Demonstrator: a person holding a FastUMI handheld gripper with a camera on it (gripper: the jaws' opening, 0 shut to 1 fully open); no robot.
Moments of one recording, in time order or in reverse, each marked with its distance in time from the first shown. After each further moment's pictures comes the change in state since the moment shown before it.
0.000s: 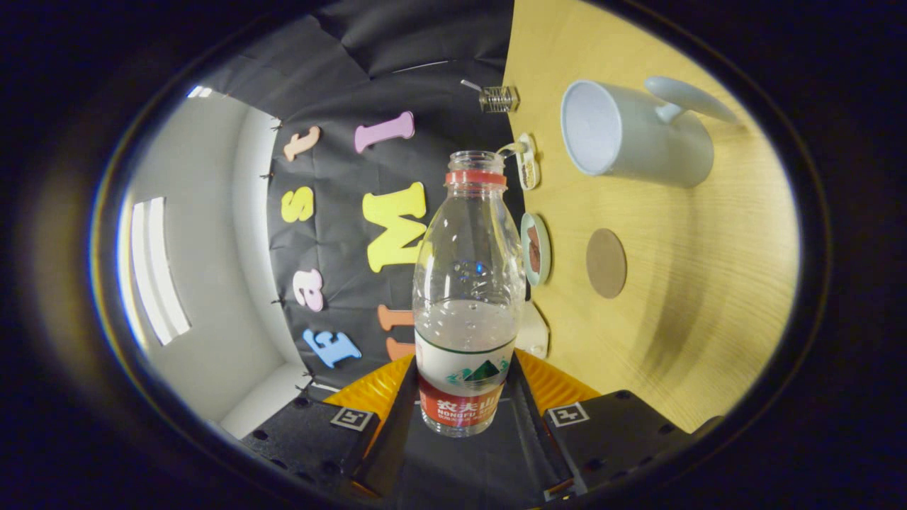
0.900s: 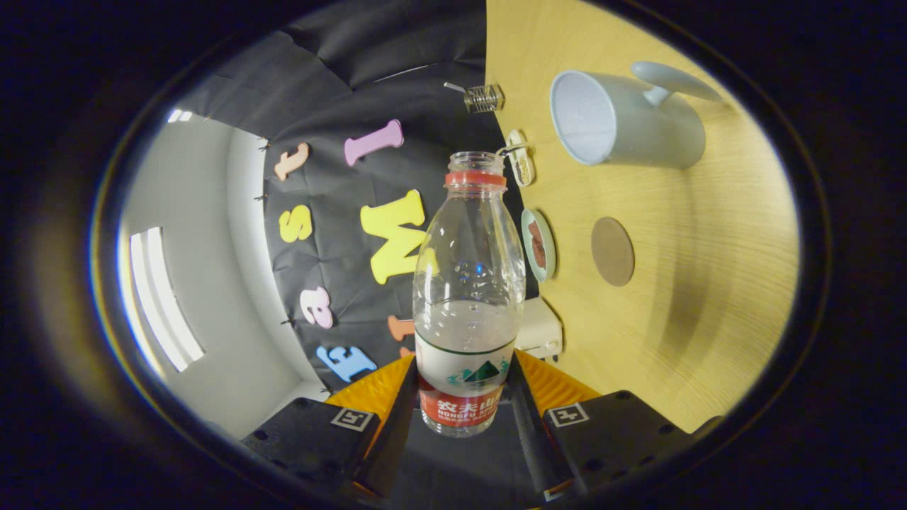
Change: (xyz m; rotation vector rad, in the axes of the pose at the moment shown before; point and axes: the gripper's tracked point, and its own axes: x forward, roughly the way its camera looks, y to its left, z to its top) arm 0.005 0.011 -0.002 0.097 -0.014 0.006
